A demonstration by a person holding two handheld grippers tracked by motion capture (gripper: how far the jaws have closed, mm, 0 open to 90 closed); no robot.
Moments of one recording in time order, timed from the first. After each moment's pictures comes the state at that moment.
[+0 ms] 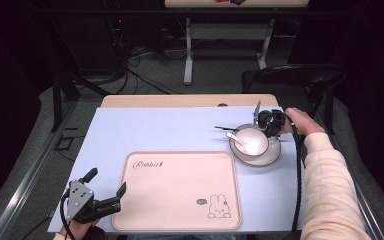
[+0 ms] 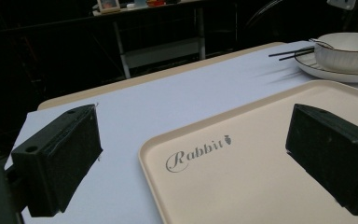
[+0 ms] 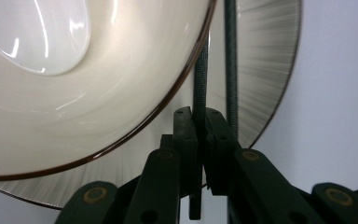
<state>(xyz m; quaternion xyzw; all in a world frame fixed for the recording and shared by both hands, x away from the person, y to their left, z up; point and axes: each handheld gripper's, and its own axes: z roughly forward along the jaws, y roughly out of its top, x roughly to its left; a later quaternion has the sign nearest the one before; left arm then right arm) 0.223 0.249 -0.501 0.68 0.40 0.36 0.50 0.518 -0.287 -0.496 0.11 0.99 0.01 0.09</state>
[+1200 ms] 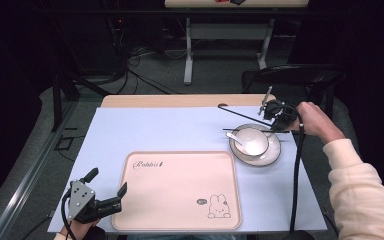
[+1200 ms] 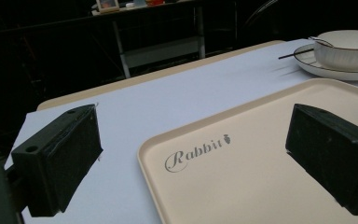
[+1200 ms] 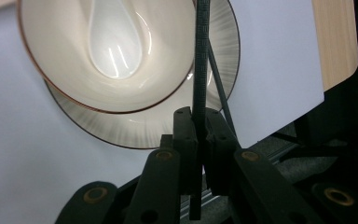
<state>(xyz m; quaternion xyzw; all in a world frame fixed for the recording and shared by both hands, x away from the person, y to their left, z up) 0.223 0.247 -0.501 0.68 0.40 0.36 0.50 0.461 -0.273 -0.406 0.22 0.96 0.02 0.16</state>
